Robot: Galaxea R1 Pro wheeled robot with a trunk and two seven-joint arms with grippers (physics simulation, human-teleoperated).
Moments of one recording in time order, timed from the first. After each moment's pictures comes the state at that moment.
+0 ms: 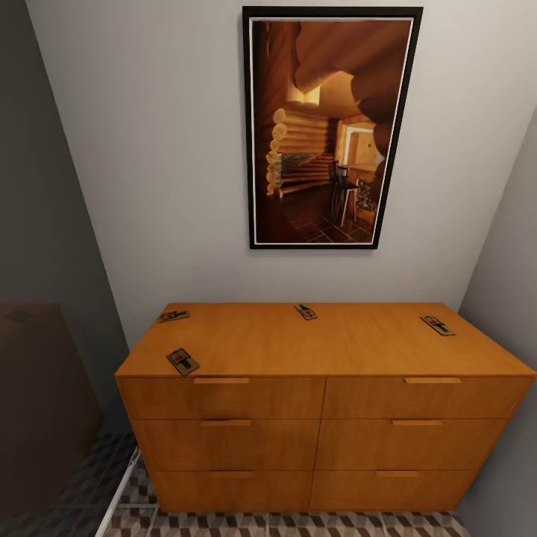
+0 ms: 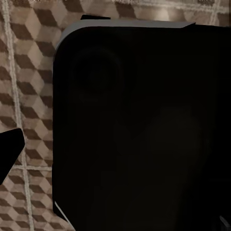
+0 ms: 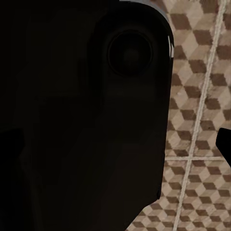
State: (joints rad) left arm 0.00 -0.02 0.03 -0.03 0.05 -0.07 0.00; right arm 0.00 0.00 0.00 -0.01 0.01 -0.03 0.00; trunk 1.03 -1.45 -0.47
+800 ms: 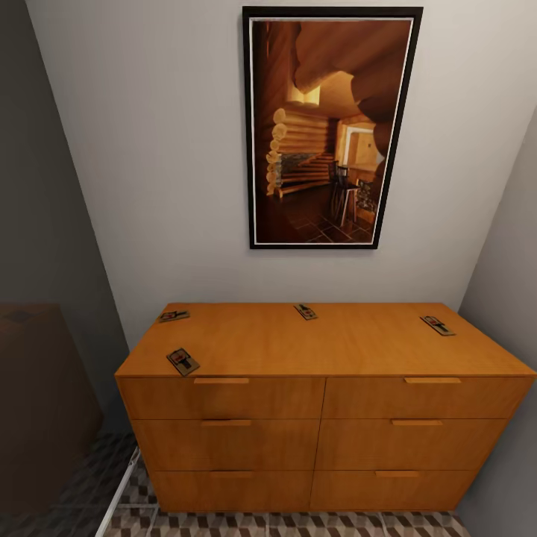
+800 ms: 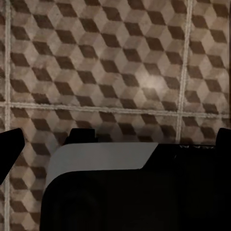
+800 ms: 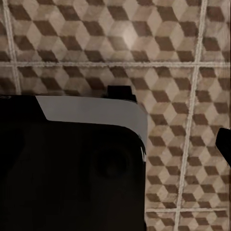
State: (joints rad) left arm 0.00 -0.05 0.02 -0.36 0.04 -0.03 0.00; right arm 0.00 -0.02 0.00 -0.40 0.01 0.22 0.01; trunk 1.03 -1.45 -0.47
